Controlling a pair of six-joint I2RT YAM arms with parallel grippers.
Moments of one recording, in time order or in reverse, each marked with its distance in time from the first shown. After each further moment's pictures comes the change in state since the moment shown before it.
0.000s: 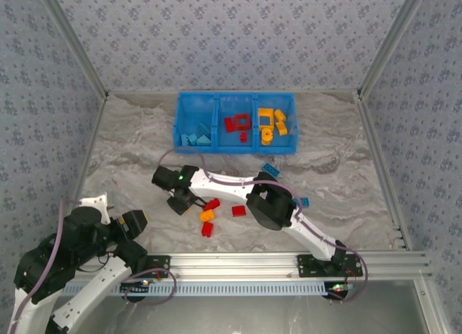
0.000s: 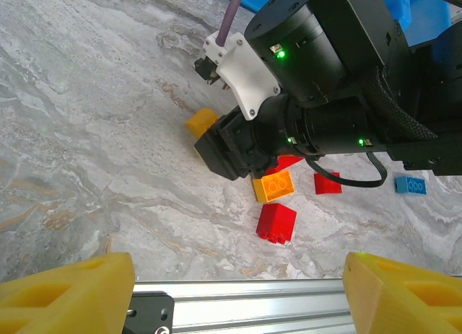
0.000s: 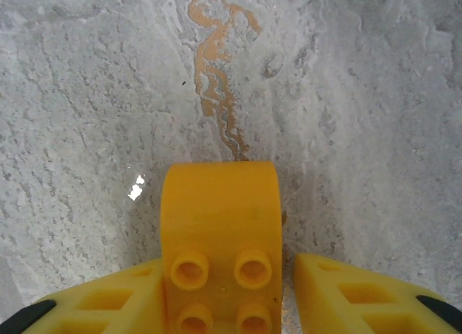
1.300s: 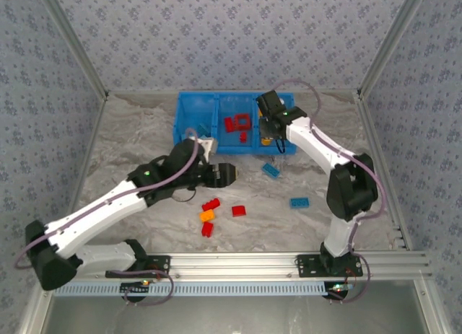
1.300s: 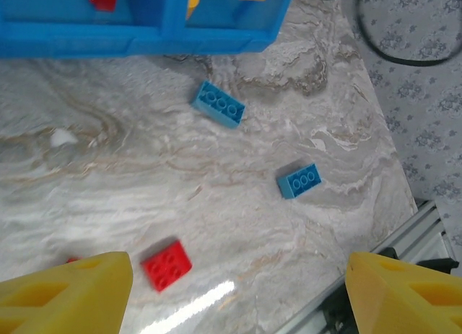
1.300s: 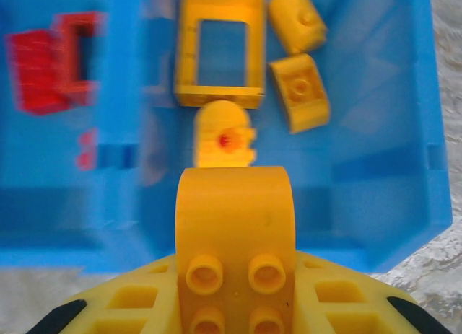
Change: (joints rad) left arm -0.311 0.906 0.078 0.895 0.117 0.101; right arm -0.704 -0.549 -0.465 0.149 0.240 0.139
